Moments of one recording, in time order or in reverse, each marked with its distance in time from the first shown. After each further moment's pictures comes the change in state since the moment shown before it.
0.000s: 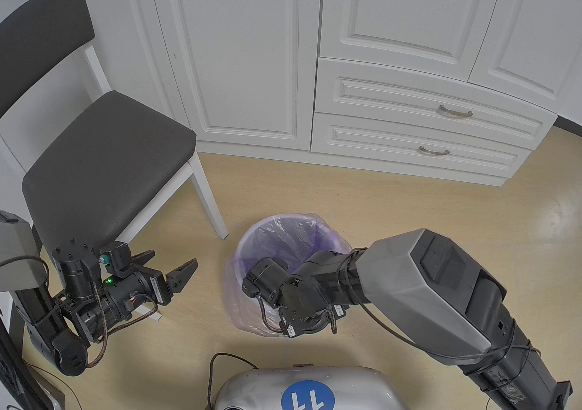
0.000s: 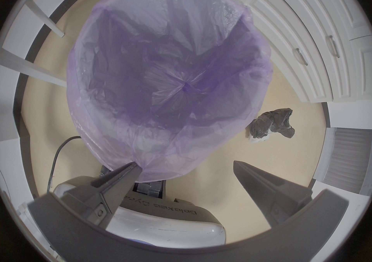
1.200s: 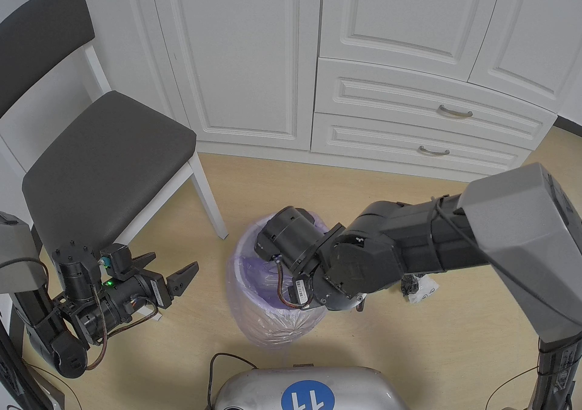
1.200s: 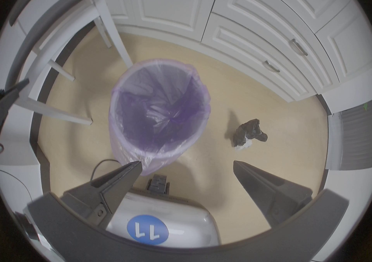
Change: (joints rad) left arm -0.009 -0.006 0.013 0.000 0.000 0.004; right arm 0.026 -0.383 0.277 -0.088 -0.061 0.082
